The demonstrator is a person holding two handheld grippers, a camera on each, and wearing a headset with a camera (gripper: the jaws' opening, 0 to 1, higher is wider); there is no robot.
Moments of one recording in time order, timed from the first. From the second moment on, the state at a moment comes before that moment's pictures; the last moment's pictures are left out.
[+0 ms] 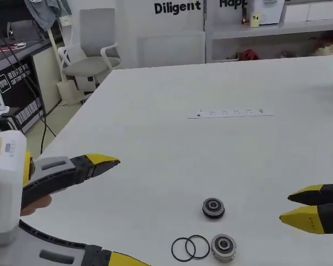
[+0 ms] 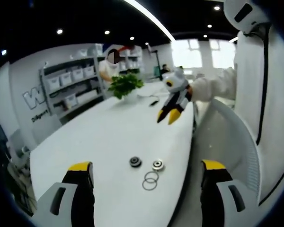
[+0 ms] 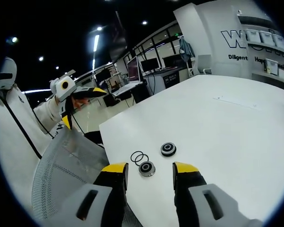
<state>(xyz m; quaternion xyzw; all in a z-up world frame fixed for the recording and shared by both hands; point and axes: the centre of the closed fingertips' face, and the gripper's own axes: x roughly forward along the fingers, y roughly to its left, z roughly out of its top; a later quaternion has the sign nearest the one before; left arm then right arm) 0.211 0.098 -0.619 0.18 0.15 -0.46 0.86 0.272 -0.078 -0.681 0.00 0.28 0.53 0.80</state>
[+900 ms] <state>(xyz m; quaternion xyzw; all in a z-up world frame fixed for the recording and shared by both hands) 0.265 0.091 -0.591 0.17 0.13 -0.48 0.85 0.312 -0.084 -0.658 -0.05 0.23 0.52 0.82</state>
